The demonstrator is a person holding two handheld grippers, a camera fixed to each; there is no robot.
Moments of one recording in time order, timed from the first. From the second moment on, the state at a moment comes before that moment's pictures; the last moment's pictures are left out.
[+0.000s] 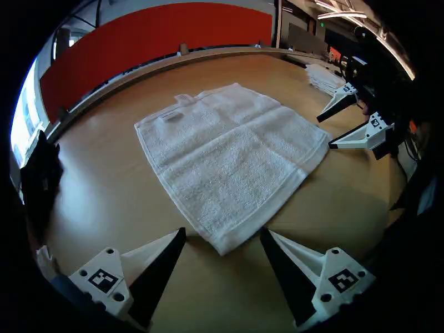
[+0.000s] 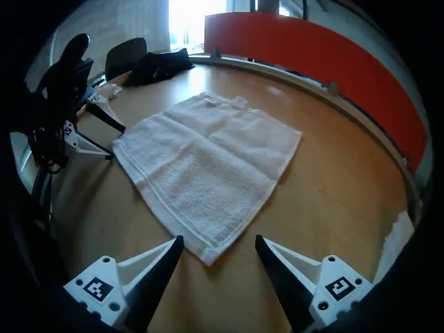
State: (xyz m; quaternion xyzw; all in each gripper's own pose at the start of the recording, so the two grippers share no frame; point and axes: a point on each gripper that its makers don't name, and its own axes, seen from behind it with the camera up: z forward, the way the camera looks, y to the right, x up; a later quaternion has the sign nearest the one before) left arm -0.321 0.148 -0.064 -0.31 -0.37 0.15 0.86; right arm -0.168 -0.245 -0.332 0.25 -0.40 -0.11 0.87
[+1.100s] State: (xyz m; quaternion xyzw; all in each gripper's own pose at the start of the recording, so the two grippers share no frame) left arm -0.322 0.152 -0.067 -0.31 -0.38 0.15 0.86; right arm -0.167 -0.230 -0.351 0.30 -0.41 -0.12 0.85
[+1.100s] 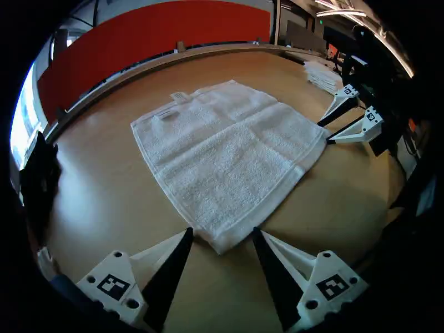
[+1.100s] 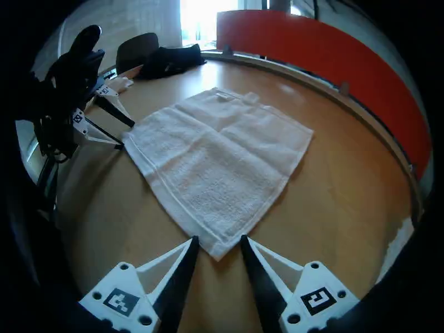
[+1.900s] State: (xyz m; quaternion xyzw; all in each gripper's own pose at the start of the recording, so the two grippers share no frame) left arm -0.319 0.159 -0.073 -0.30 -0.38 0.15 0.86; right arm -0.159 -0.227 -0.367 0.29 -0.41 -0.11 0.86
